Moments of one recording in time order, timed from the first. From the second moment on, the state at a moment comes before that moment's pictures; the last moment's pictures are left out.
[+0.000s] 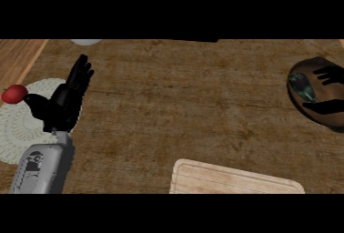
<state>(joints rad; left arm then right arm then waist) -0.31 0.15 0.08 -1.46 -0.02 0.02 0.08 -0.75 -0.62 -0.37 -0.28 0.60 -0.04 -0.52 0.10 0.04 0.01</state>
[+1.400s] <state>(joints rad) -0.23 0.17 0.12 -1.48 -0.01 0.04 0.07 -0.55 -0.90 -0.61 -0.19 0.31 0.50 -0.81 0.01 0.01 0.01</state>
